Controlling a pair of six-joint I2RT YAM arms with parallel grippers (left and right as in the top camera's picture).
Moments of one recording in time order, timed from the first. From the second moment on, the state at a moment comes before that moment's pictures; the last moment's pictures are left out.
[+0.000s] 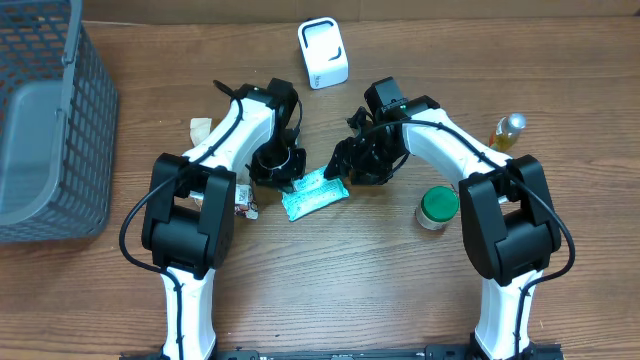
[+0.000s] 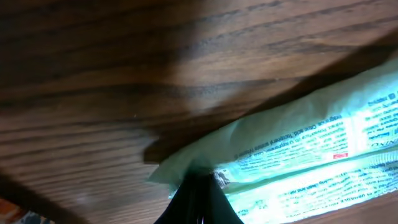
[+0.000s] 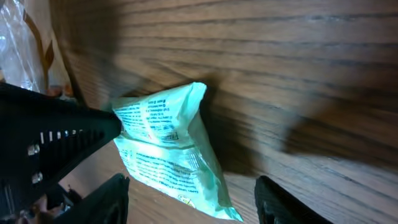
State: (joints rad) left arm -0.33 2.19 1.62 -1.15 0.23 -0.23; right arm 0.37 2.11 1.50 -0.82 -0.60 0.36
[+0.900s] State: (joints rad) left arm -0.33 2.16 1.57 -1.10 0.23 -0.23; right arm 0.37 2.11 1.27 -0.37 -0.82 0.57
